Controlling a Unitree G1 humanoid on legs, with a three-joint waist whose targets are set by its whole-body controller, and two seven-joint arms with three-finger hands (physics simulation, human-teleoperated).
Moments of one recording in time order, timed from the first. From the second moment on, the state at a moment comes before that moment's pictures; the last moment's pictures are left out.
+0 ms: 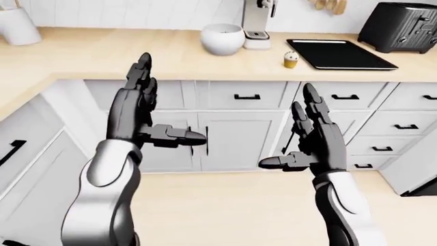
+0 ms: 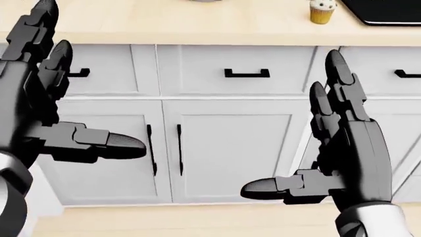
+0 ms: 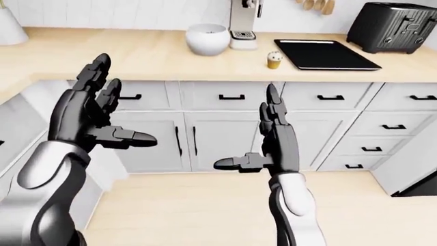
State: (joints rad) left arm -0.47 0.16 0.11 -0.77 -0.02 1.08 -0.06; right arm -0.09 -0.03 -0.07 -0.66 0.09 0.55 0.01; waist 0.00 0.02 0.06
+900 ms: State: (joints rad) left arm -0.58 0.21 0.18 -0.90 -0.10 1.22 -0.06; right arm -0.12 -0.05 -0.10 -0.83 0.11 0.64 0.00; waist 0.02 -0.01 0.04
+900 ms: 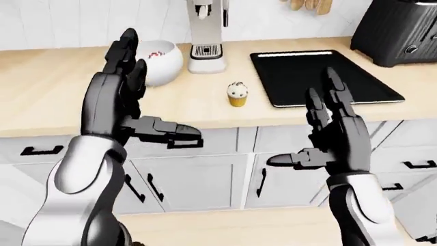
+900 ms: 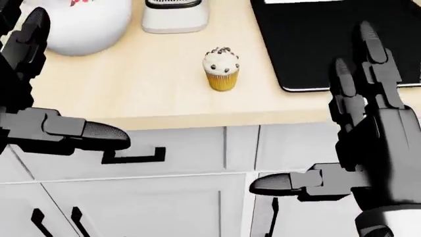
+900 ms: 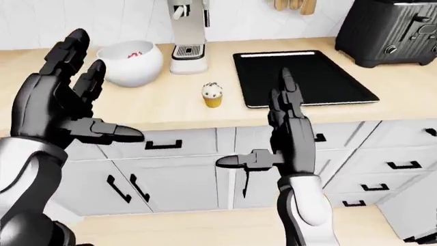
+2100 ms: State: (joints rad) left arm -0.61 0.24 0.19 -0.89 -0.12 1.24 -0.02; right arm -0.13 -0.09 -0.22 -0.88 0.25 0.65 -0.05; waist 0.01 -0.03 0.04
